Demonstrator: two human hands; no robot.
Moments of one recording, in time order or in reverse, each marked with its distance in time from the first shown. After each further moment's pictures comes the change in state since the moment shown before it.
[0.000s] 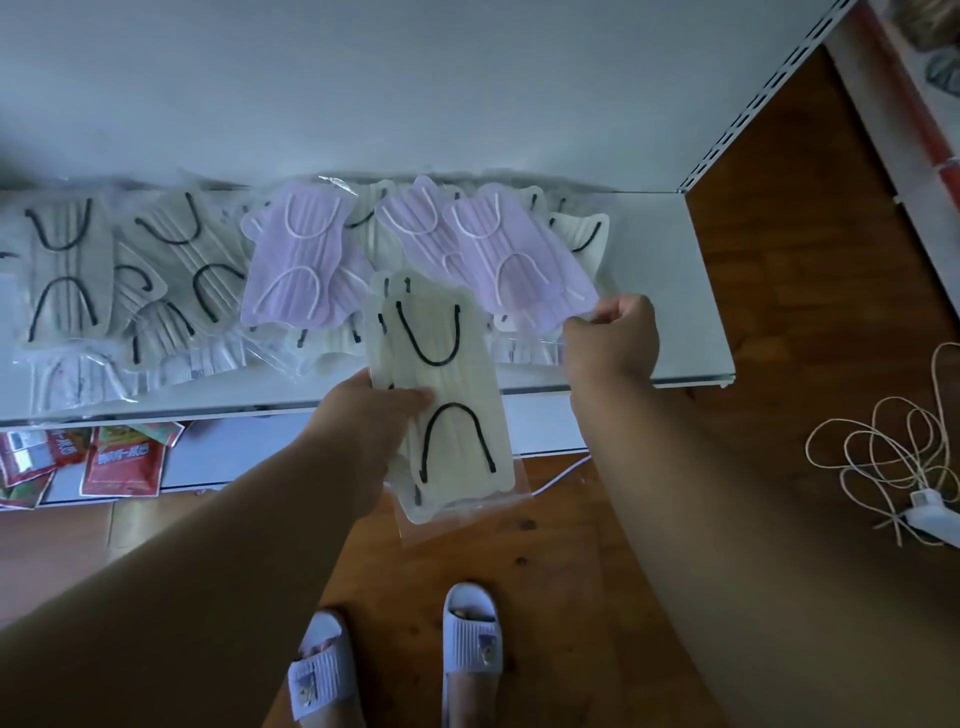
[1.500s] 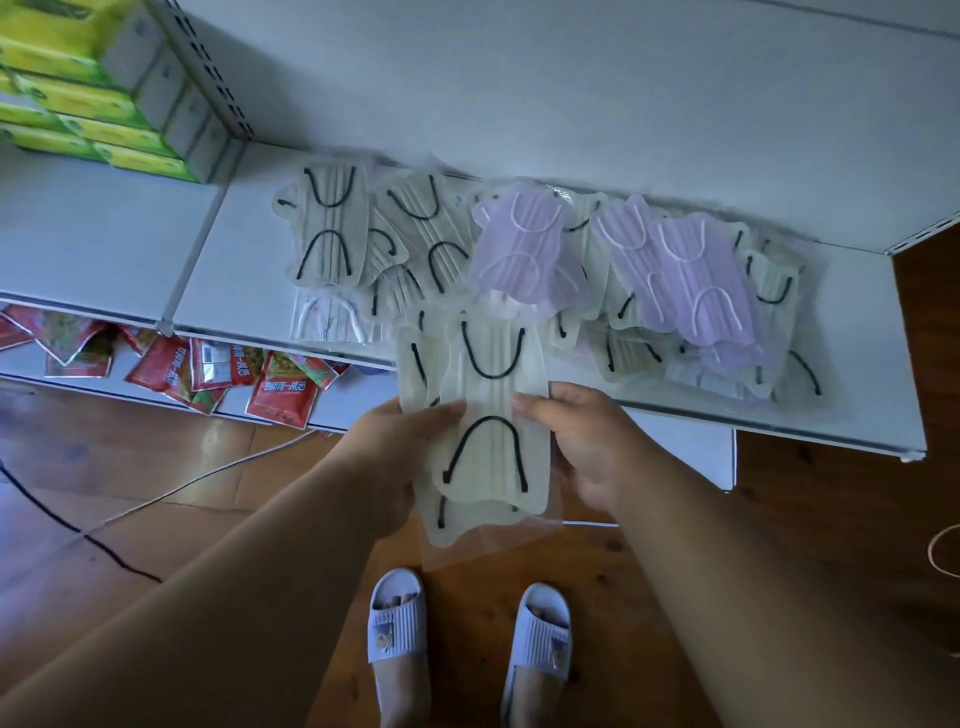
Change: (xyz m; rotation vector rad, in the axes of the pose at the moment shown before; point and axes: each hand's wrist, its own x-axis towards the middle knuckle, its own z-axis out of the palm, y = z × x) left_hand -0.030 -0.024 -0.165 -0.302 0.027 -0.066; right_hand -0.175 -0.024 0.089 0.115 -1.026 0.222
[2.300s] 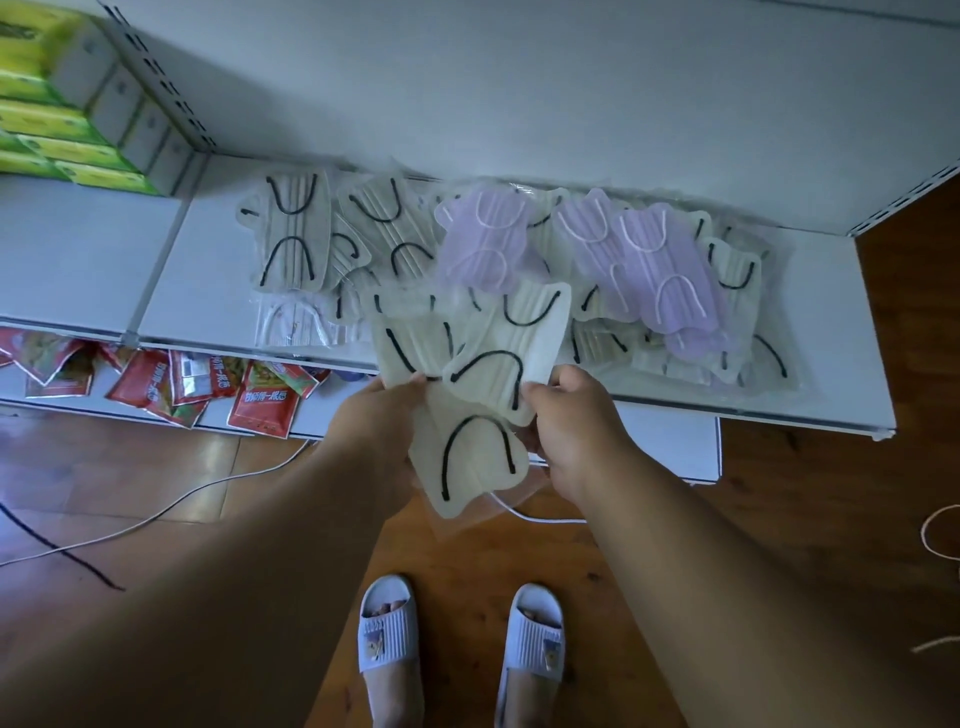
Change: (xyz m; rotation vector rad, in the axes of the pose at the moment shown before) left_hand 0.005 0.000 0.035 -0.140 0.165 0.031; right_hand 0.011 0.011 -0.015 -0.027 0.320 -0.068
